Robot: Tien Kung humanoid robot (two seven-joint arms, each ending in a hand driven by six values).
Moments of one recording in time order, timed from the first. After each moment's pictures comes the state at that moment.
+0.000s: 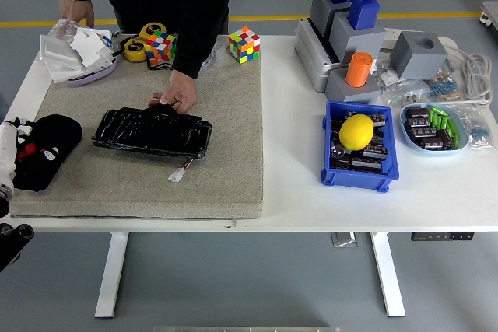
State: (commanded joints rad) left arm -0.29 0.44 -1.01 -0.89 1.60 0.62 0.07; right arm 0.10 -0.43 0.93 0.41 -0.26 -0.11 -0.11
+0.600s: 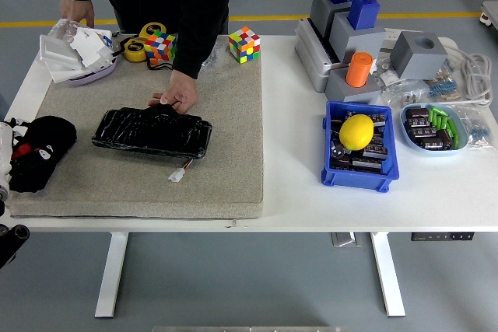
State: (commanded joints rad) left arm -0.28 0.45 -1.03 -0.90 1.61 0.62 0.06; right arm 0.10 -0.43 0.93 0.41 -0.27 -0.11 -0.11
